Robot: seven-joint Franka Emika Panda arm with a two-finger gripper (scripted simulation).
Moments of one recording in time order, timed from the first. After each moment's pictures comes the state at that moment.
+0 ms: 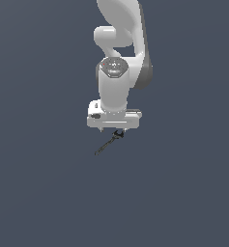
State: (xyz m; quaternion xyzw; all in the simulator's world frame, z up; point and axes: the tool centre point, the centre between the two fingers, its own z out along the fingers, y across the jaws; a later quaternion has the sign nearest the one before) arm -0.012 -0.004 0.167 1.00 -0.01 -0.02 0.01
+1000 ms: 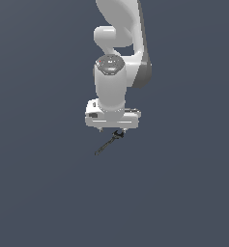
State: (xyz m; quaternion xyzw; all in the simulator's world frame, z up) arm -0.007 -0.007 0.174 1.00 -0.03 -0.01 0.00
